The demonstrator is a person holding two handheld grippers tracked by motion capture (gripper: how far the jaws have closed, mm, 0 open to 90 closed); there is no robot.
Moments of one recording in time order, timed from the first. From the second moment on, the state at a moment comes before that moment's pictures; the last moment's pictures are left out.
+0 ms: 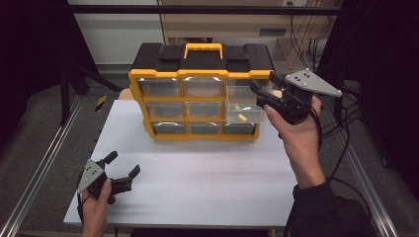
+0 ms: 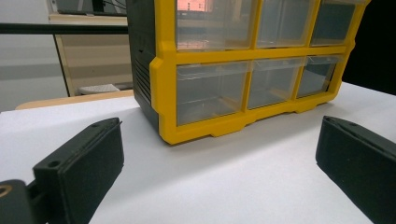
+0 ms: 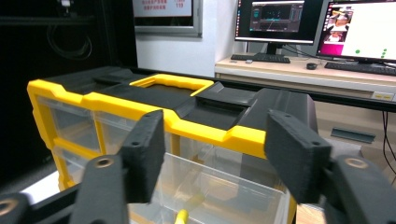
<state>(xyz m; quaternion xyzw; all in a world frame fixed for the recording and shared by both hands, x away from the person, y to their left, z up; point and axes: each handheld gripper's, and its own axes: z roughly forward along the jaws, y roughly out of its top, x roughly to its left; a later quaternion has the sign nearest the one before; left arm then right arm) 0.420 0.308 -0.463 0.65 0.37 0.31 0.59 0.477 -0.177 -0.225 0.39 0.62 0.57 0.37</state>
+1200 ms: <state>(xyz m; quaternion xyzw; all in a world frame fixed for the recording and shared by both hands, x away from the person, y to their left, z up) 0.420 0.308 -0.463 0.65 0.37 0.32 0.59 0.445 -0.212 -0.289 0.42 0.62 0.56 0.36</state>
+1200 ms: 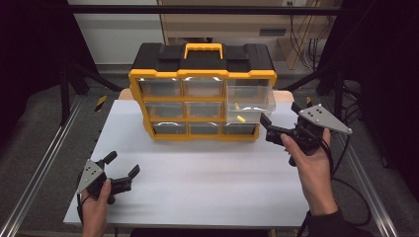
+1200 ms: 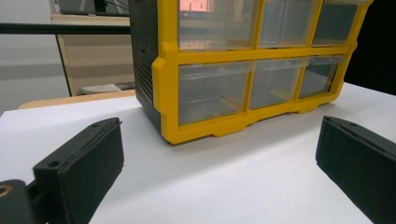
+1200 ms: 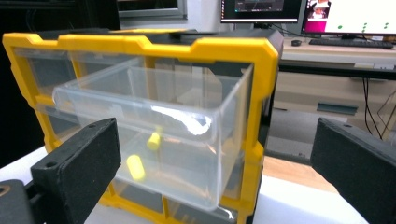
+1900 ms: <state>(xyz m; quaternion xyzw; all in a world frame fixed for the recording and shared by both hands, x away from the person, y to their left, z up) 0.420 0.309 -0.463 0.64 0.37 0.32 0.59 0.438 -0.218 -0.324 0.43 0.62 0.55 0.35</state>
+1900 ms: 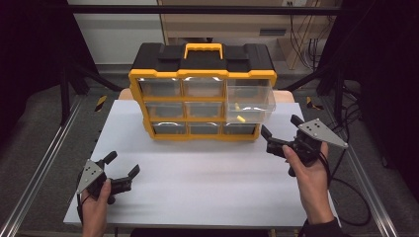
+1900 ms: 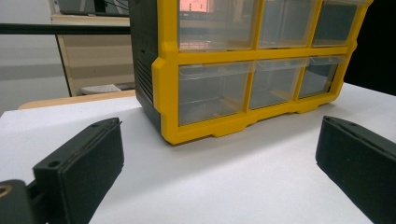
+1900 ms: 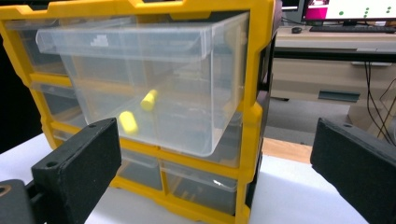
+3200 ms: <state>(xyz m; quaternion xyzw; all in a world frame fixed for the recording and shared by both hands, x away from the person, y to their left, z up) 0.419 0.309 -0.463 0.65 0.37 0.32 0.59 0.424 -0.202 -0.373 0.45 0.65 0.53 0.31</state>
